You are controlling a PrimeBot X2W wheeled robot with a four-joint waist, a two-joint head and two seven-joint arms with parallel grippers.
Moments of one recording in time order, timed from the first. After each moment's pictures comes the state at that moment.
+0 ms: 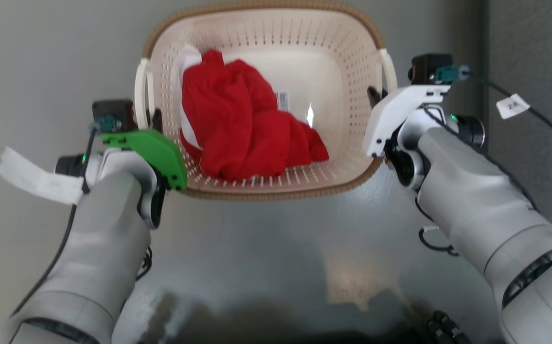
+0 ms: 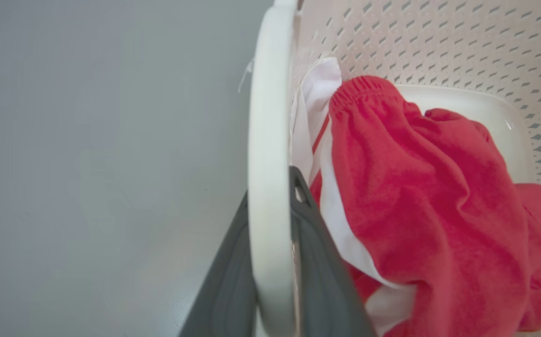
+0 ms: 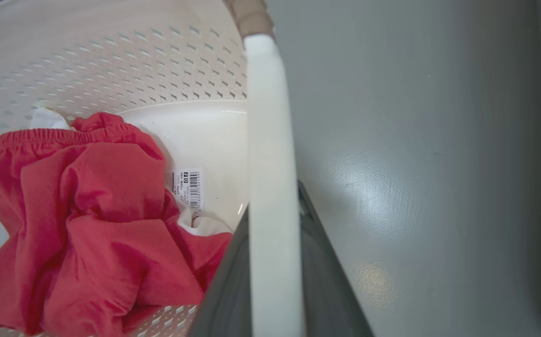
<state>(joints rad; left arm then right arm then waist) -0.88 0.02 -0.64 1.09 -0.71 0.08 -0.20 -0.96 -0.05 0.90 1.10 0.97 -0.12 -0.08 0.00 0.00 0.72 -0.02</state>
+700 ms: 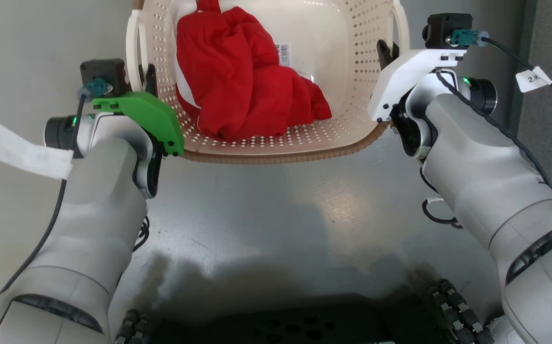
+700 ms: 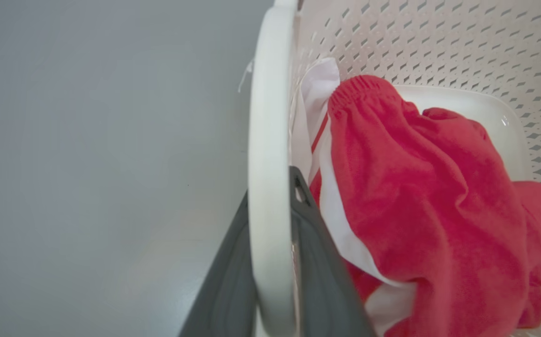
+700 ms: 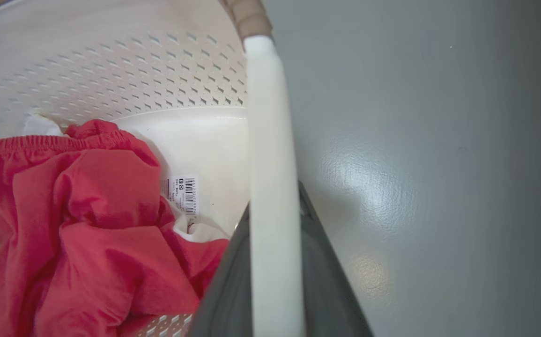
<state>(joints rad) -0.98 0.01 -0.63 1.09 -0.70 0.08 -0.23 -1.06 -0.05 0.89 1.14 0.97 -0.12 -0.16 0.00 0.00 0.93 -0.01</state>
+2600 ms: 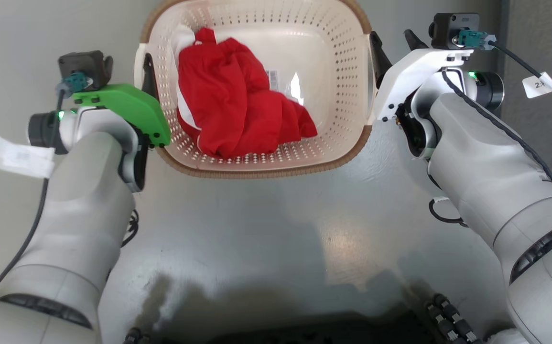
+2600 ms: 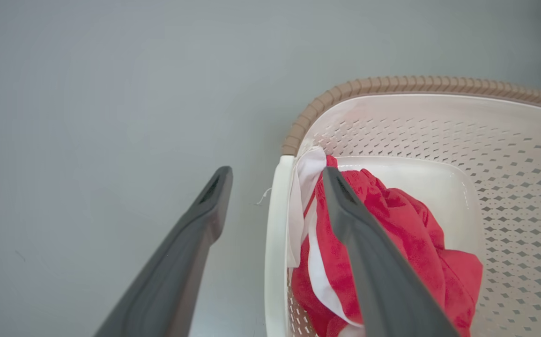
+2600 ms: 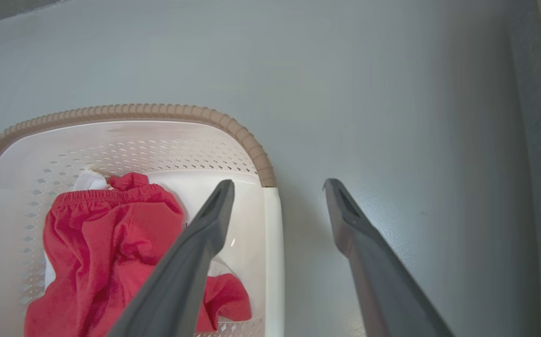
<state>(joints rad) -0.99 0.03 -0.59 1.09 -0.69 0.06 -0.25 -1.08 -0.06 0.94 1.16 0.97 -0.09 -0.24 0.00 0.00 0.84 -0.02</state>
